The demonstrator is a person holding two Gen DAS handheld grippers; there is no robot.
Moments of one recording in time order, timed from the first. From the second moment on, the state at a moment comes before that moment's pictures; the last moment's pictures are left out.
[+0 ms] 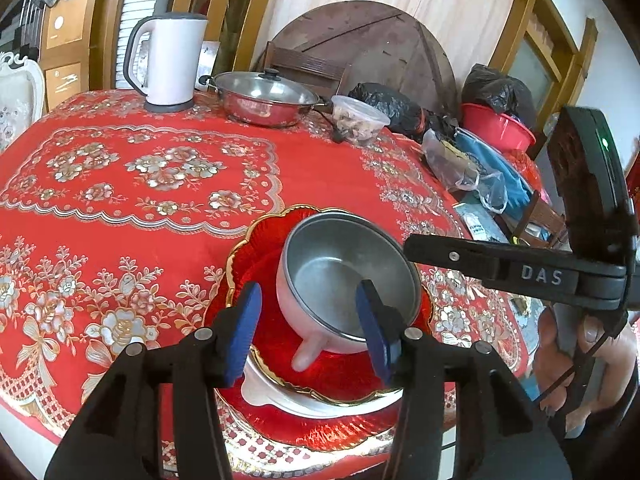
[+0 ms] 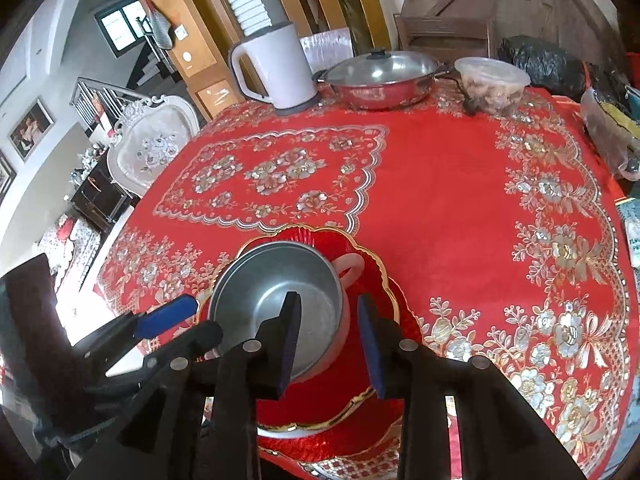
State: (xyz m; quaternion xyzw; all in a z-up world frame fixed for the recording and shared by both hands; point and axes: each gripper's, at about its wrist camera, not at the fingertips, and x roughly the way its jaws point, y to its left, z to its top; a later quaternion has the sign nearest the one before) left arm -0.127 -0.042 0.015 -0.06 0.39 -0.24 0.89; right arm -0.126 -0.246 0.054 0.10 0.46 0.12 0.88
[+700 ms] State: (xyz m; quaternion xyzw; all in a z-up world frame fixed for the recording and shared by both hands) left arm -0.190 -0.016 -0.011 0.07 0.32 -0.22 0.92; right arm -0.259 -0.276 0.024 0.04 0.35 0.20 0.91
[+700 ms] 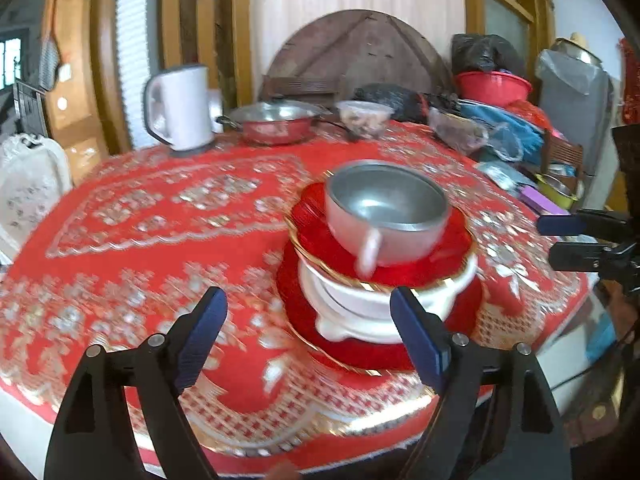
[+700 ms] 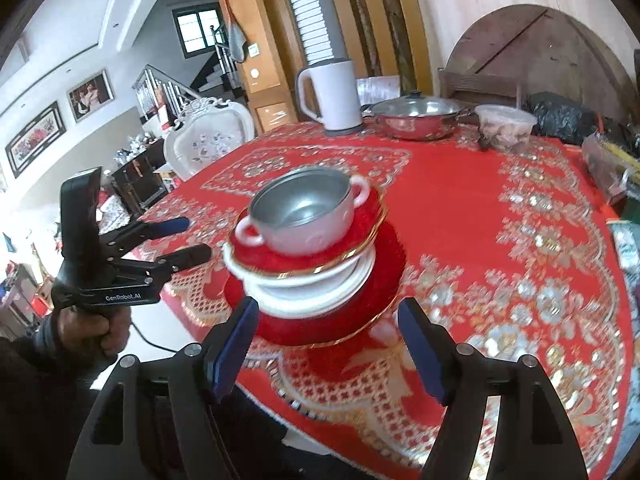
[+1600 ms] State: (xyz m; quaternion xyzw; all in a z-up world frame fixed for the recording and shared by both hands) left arm -0.159 -0.011 -0.056 0.05 0.41 -0.19 0.89; right arm -0.241 -0.261 -0.005 0.03 0.38 0.18 0.91
